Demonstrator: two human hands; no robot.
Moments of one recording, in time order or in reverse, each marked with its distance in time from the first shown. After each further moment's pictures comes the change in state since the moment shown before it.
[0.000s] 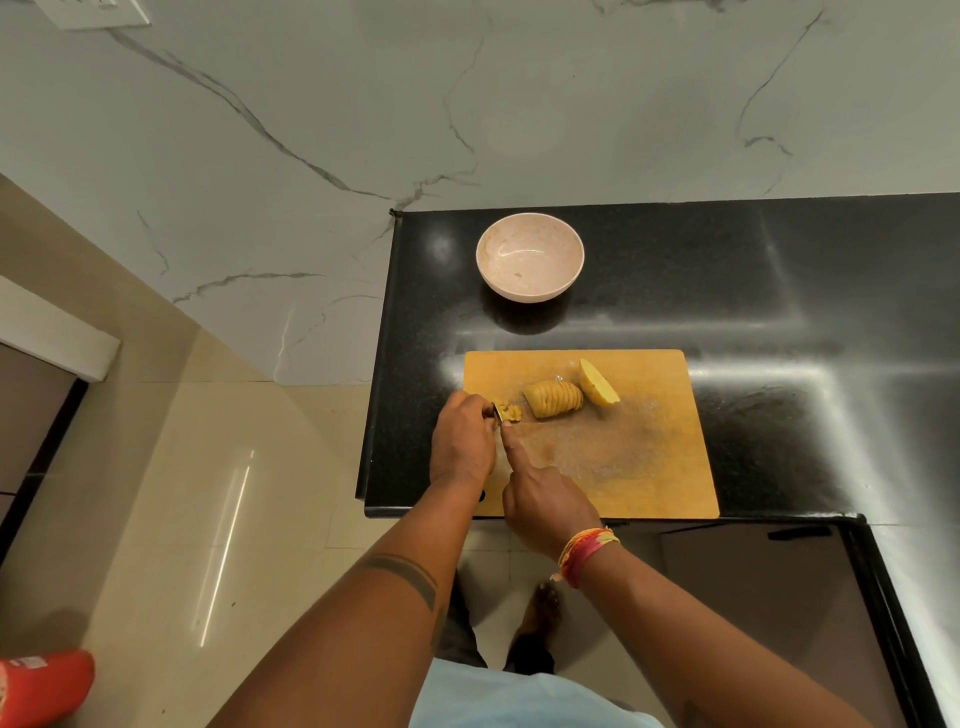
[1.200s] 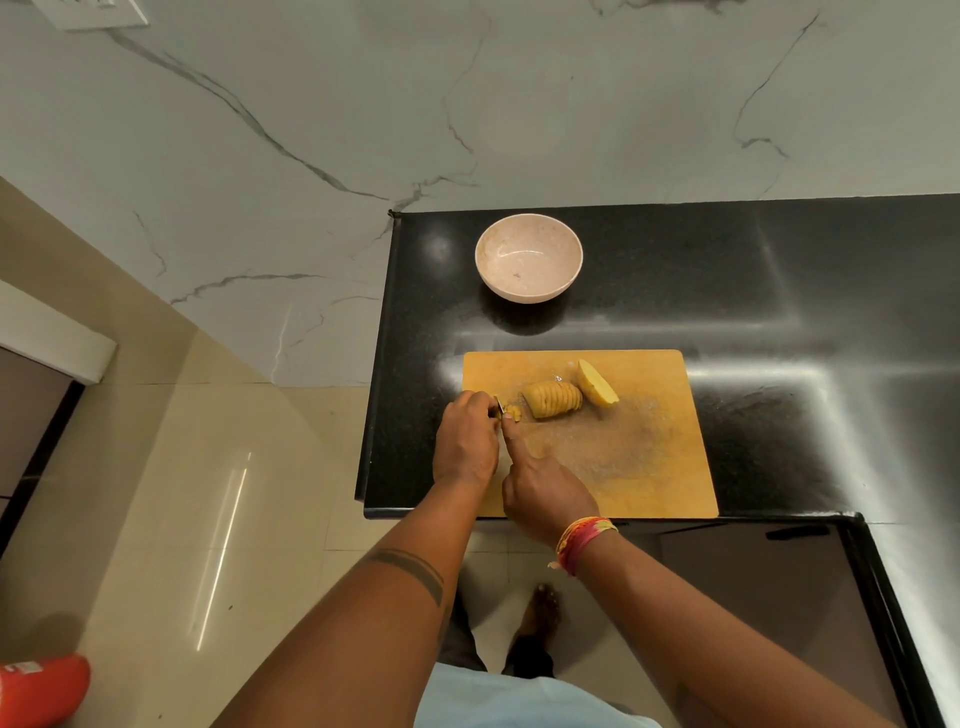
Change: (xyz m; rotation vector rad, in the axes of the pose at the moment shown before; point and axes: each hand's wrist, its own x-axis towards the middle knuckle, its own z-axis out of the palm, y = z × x) left_hand 0.001 0.000 0.007 0.058 -0.025 0.050; right_hand 0.006 -0.004 -0.006 -0.006 0.032 0.022
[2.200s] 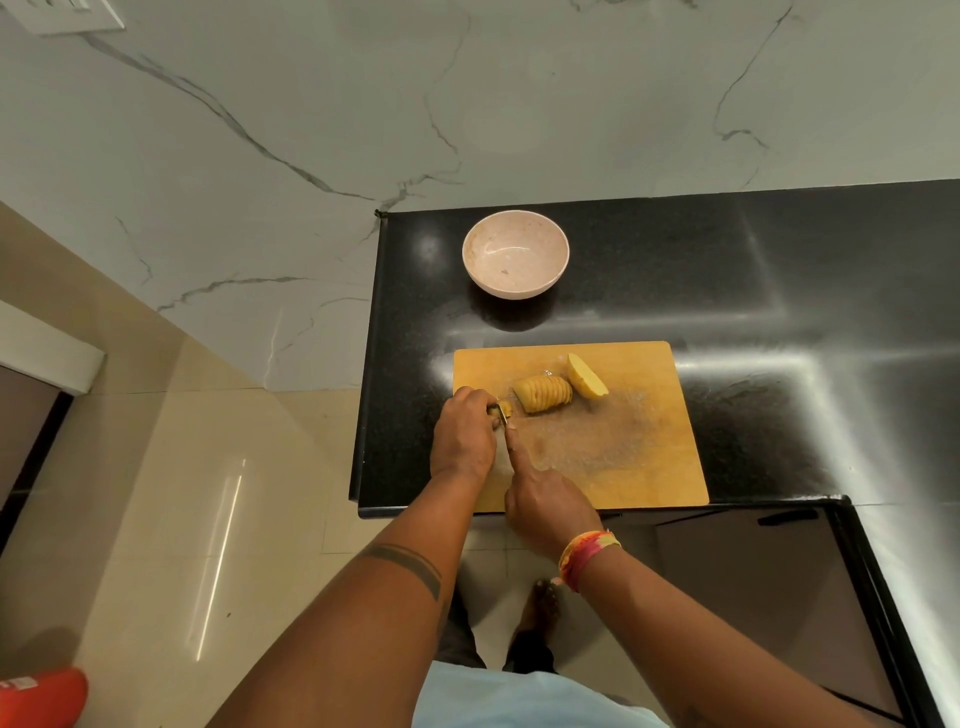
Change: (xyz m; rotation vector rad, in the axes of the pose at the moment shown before) left_hand 0.003 0.002 0.006 0.018 -0.036 0.006; right_hand -0.015 0.013 0.013 0.033 -0.016 0.016
